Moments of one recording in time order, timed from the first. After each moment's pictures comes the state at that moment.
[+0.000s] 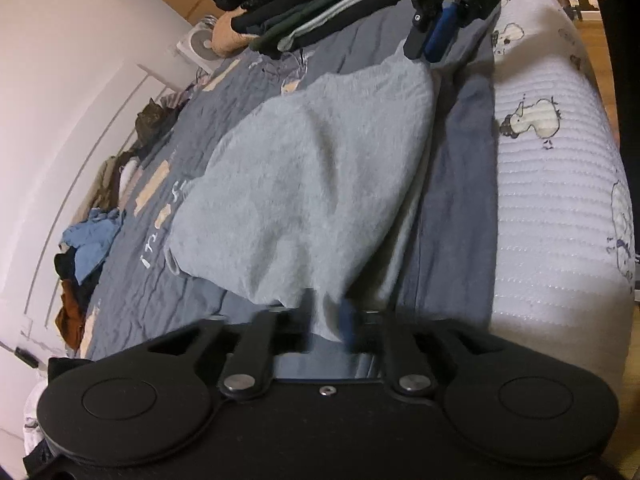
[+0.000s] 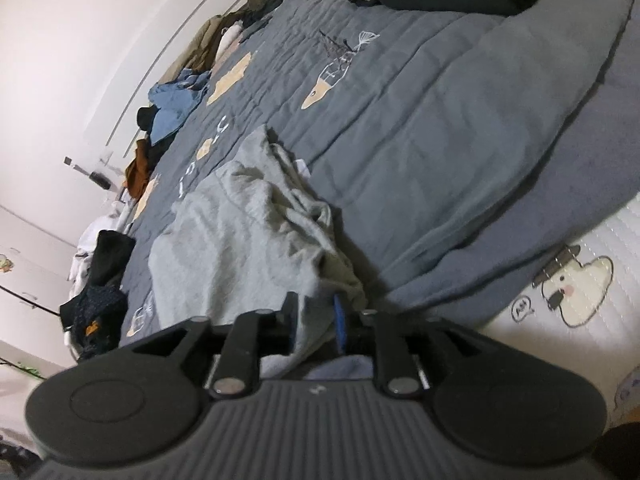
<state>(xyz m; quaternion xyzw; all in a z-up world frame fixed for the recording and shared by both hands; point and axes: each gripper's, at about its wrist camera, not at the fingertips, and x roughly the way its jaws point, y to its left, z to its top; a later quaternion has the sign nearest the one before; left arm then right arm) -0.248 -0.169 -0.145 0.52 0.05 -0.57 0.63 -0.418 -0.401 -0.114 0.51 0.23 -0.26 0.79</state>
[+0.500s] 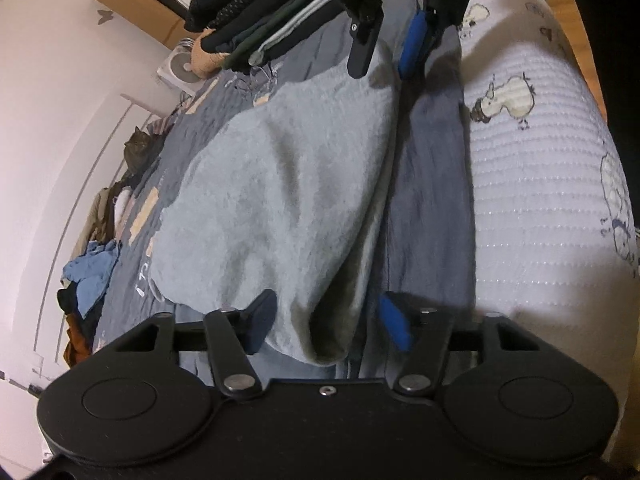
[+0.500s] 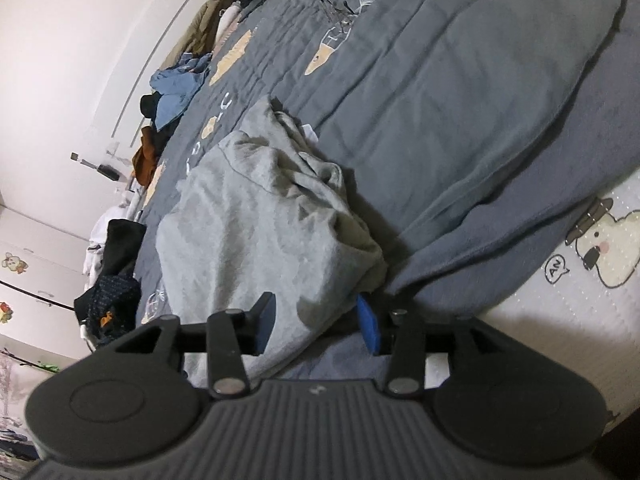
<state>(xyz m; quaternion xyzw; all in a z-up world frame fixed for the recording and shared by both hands) -0.257 -0.177 -0.168 0.55 0.02 -0.57 0.61 -0.403 -0.397 -0.131 0.54 0.24 -0.24 0.77</state>
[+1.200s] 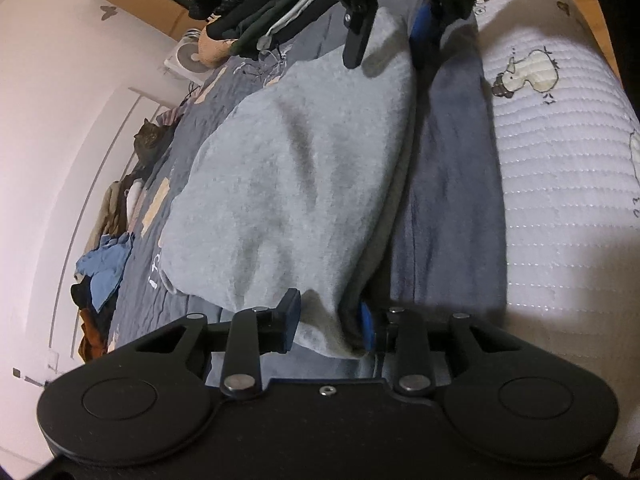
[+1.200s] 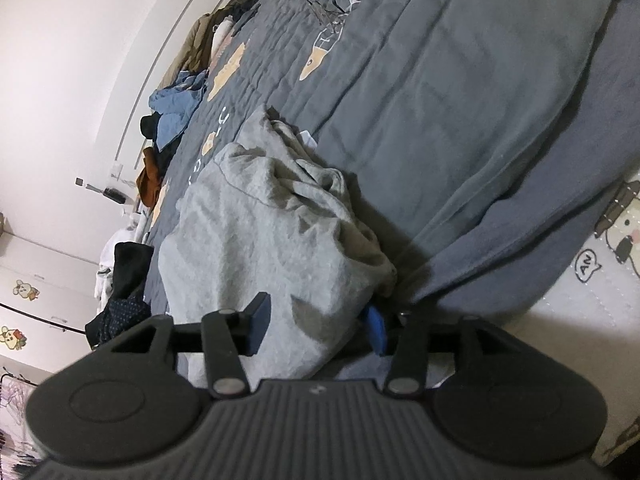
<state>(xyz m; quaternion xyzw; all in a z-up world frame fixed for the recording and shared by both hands) -0.254 -0.180 -0.173 0.56 0.01 -0.54 0.62 -0.393 -0.400 -0.145 0.57 0.21 -0.24 0.76</state>
